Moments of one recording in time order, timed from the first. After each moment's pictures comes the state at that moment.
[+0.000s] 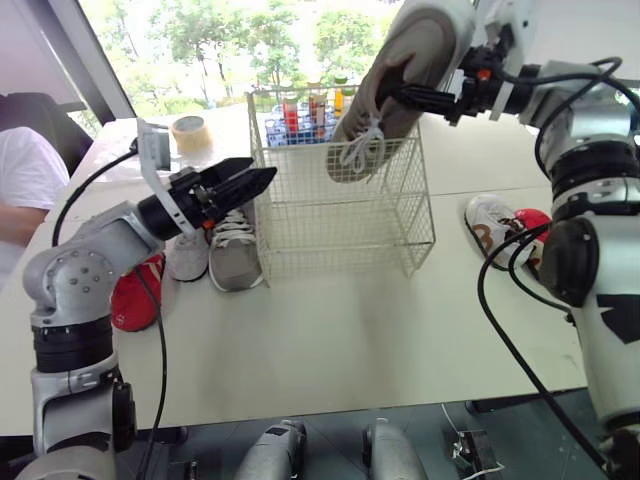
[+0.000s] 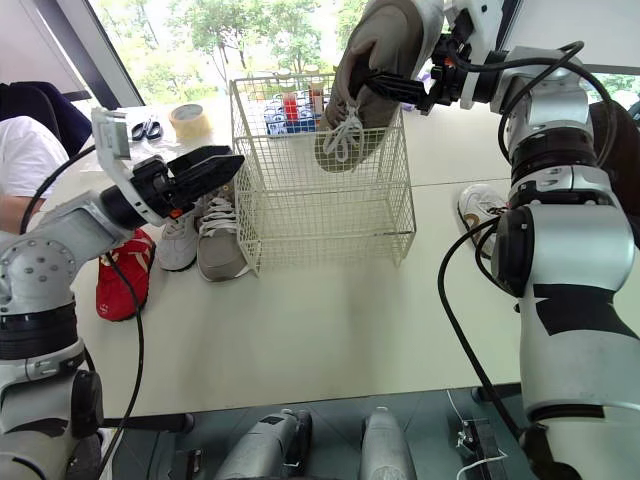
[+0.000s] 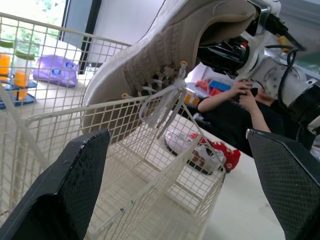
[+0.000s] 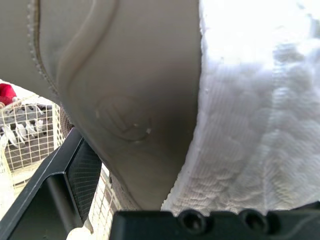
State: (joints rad) left arm -0.66 0.57 0.28 -0.11 -1.03 0.88 -0.64; right arm -1.54 -0.61 -0.07 1.19 0.10 0.03 1.23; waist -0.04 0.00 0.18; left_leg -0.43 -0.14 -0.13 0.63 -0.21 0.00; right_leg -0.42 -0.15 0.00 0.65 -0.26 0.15
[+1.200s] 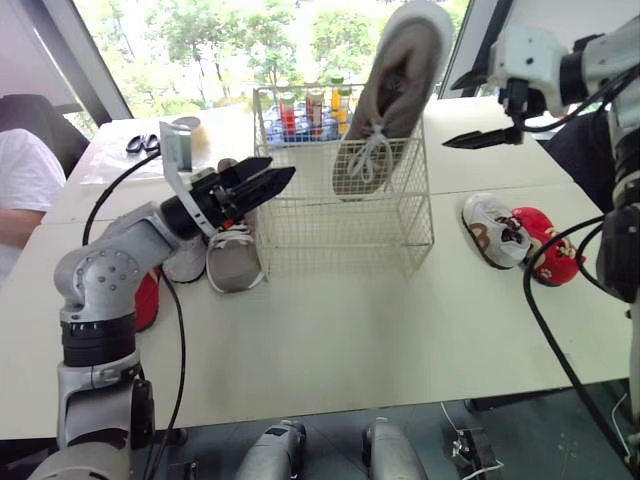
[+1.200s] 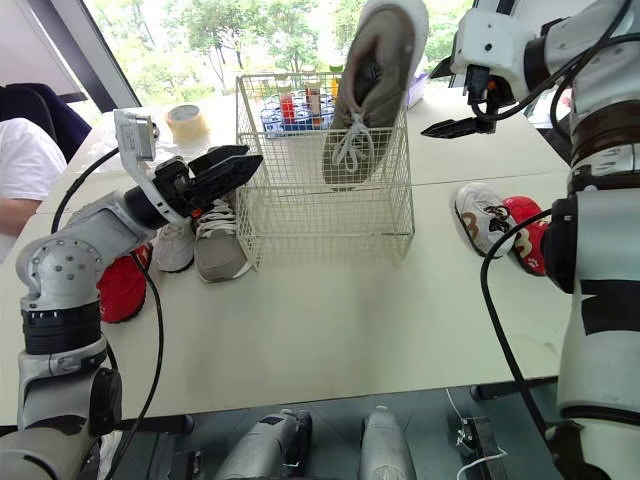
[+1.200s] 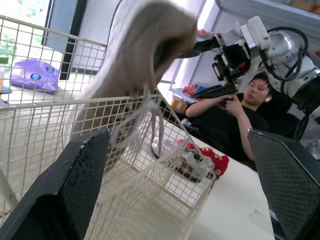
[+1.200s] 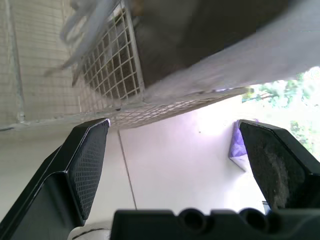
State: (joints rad) left arm -0.65 0.50 0.26 -0.14 -1.01 0.84 -0.63; right arm -1.65 -0.80 0.13 1.29 -0.21 -0.27 1.35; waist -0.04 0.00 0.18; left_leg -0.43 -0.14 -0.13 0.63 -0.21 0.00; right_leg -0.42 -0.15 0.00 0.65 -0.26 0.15
